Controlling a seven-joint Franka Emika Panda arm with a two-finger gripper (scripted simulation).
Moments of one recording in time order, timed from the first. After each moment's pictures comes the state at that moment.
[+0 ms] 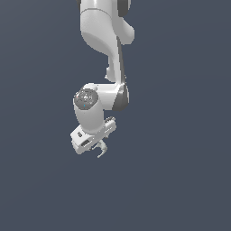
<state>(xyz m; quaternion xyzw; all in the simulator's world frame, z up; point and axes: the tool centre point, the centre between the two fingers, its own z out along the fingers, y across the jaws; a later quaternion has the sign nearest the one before) 0.057 -0.084 0.092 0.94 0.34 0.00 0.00</state>
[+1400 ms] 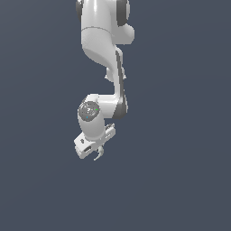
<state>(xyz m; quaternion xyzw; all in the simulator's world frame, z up) 0.058 -0.084 0.040 0.94 0.34 0.00 0.00</state>
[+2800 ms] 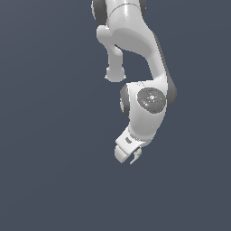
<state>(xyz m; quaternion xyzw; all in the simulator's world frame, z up) 0.100 0.085 0.130 0.94 0.34 0.00 0.00</state>
